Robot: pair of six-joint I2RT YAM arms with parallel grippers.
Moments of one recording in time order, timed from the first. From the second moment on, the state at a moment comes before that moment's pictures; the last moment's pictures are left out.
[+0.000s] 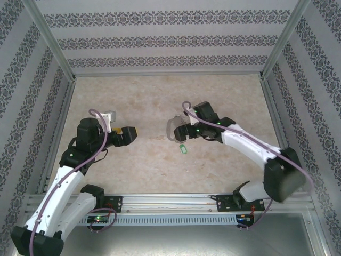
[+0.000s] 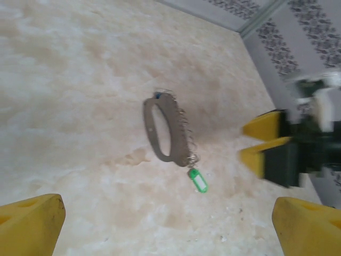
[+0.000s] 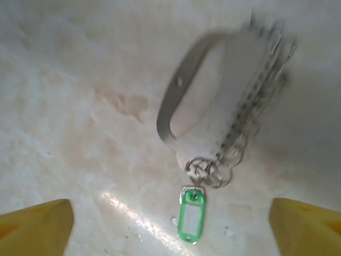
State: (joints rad) left arm -0.22 0.73 0.71 -0.50 0.37 -0.45; right arm 0.55 1.37 0.96 -0.47 -0.22 0.22
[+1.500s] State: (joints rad) left arm -0.02 1.39 0.47 0.53 -0.04 -0.01; right arm 0.02 1.51 0.37 0.79 0.16 0.06
